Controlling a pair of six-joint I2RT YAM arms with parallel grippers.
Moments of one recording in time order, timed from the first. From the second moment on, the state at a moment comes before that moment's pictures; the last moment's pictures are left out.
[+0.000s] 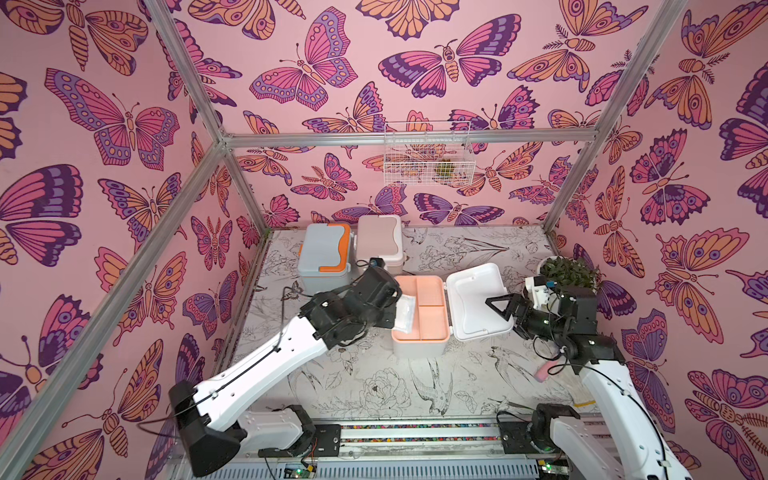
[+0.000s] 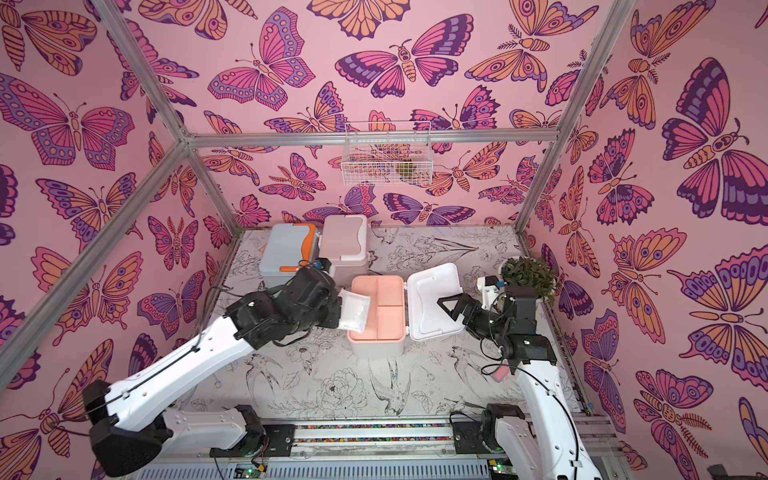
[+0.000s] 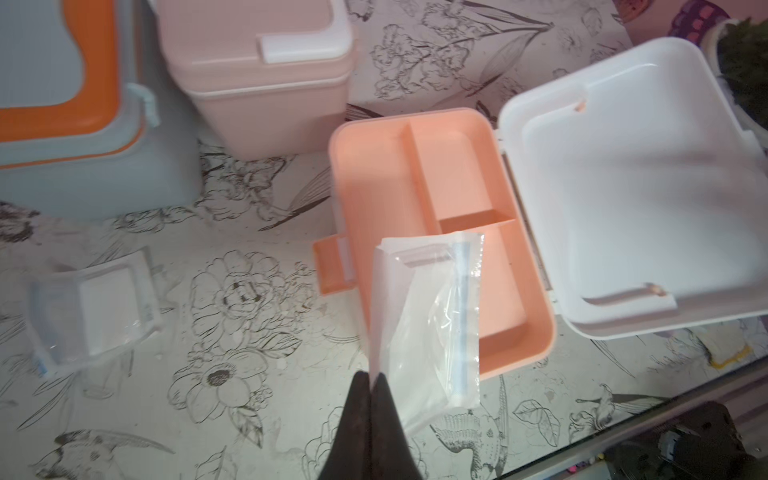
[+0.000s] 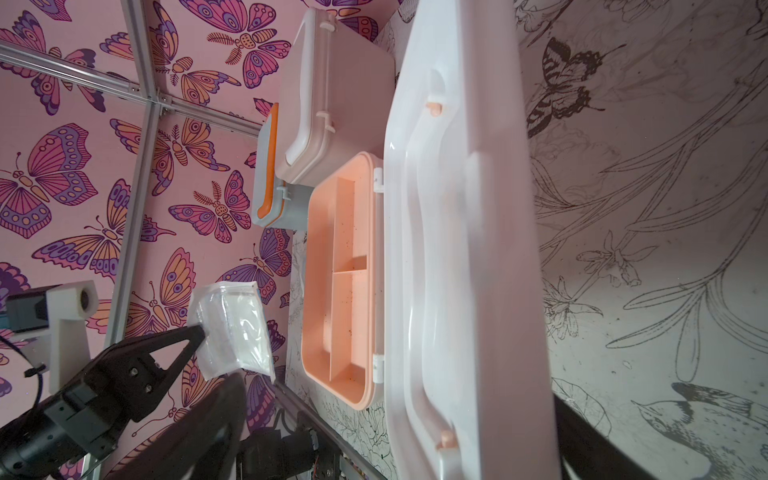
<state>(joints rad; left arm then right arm) -0.81 1.19 1.26 -0.96 -0.28 -0.59 -0.05 0.84 0.67 -0.48 -0.77 0.68</state>
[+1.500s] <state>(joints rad) -0.35 1.54 1.05 -1.23 -0.45 -0.56 -0.04 0.83 0.65 -0.49 -0.78 0.68</state>
